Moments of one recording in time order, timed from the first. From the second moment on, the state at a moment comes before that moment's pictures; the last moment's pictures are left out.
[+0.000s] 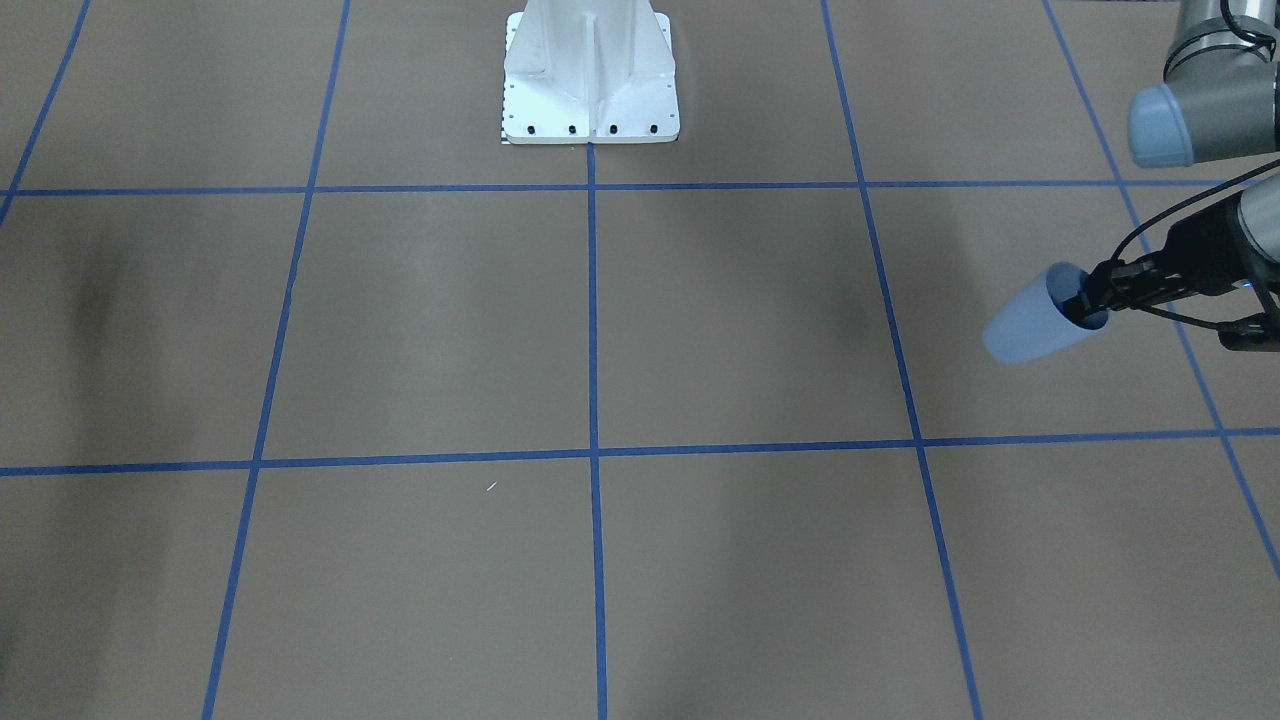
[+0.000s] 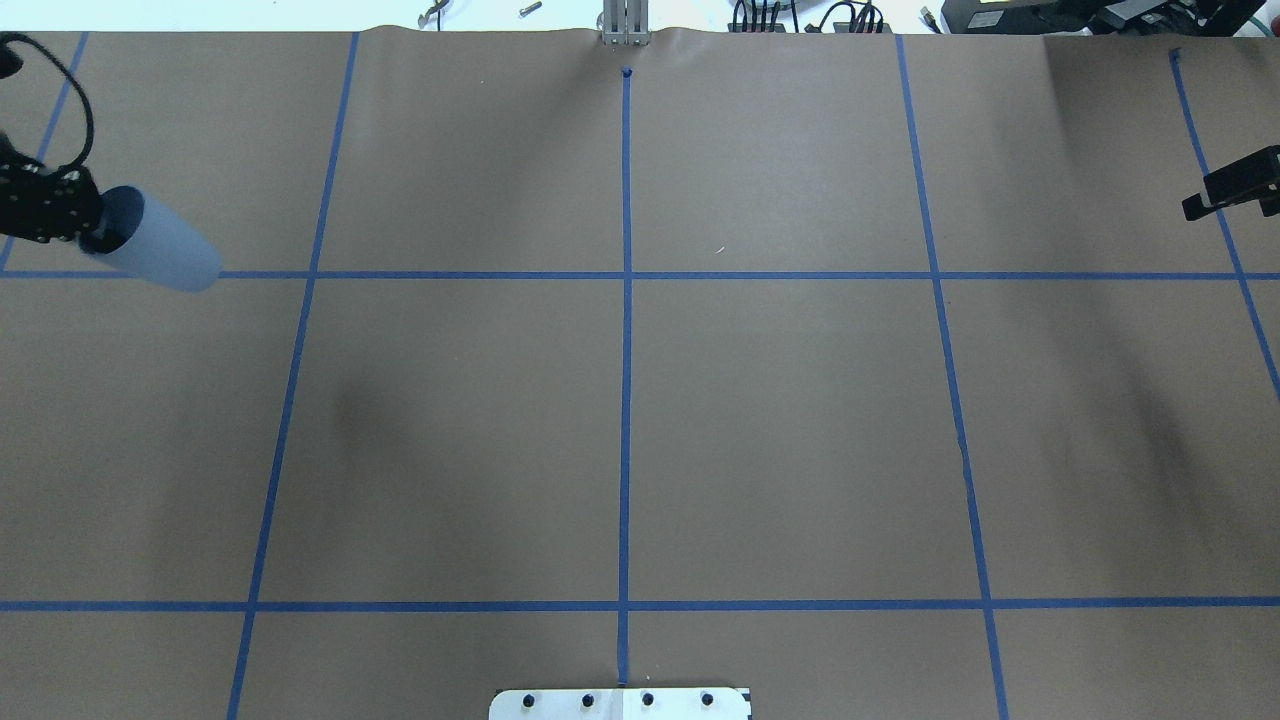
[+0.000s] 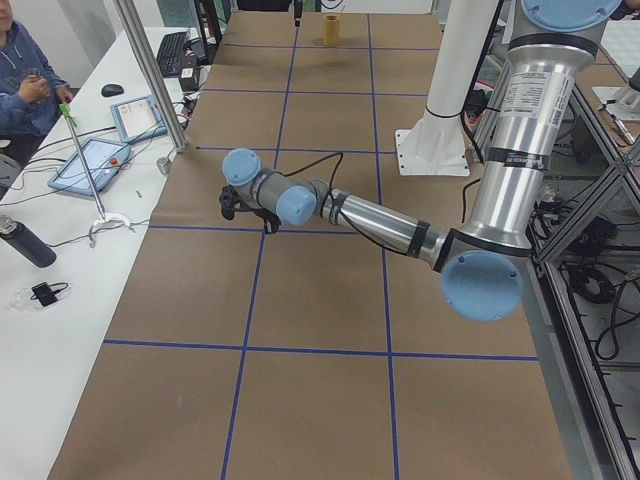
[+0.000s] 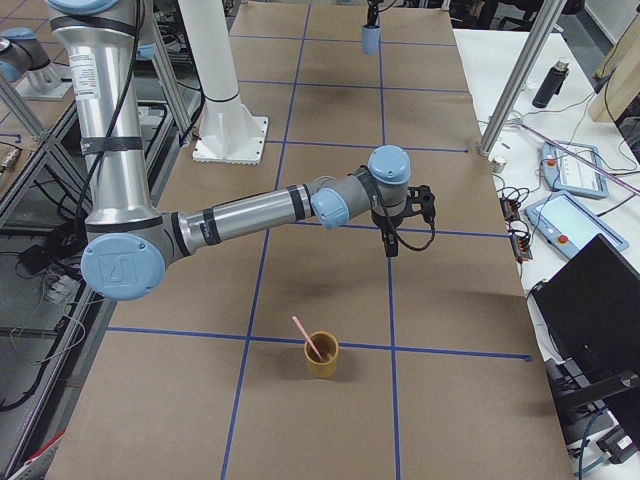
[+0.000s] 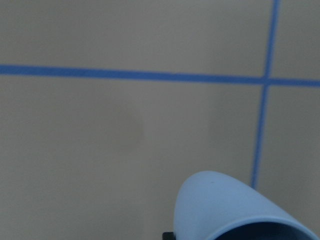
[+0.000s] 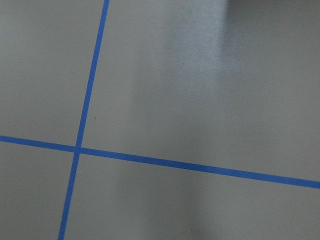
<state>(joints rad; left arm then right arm) -1.20 -1.83 -1.73 -1.69 -2.60 -0.76 1.33 -1.48 1.77 -1.35 2.38 0.41</state>
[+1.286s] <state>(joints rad) -0.54 -2.42 -1.59 -1.49 -1.92 -1.43 1.43 -1.53 1.75 -1.35 2.38 0.41</state>
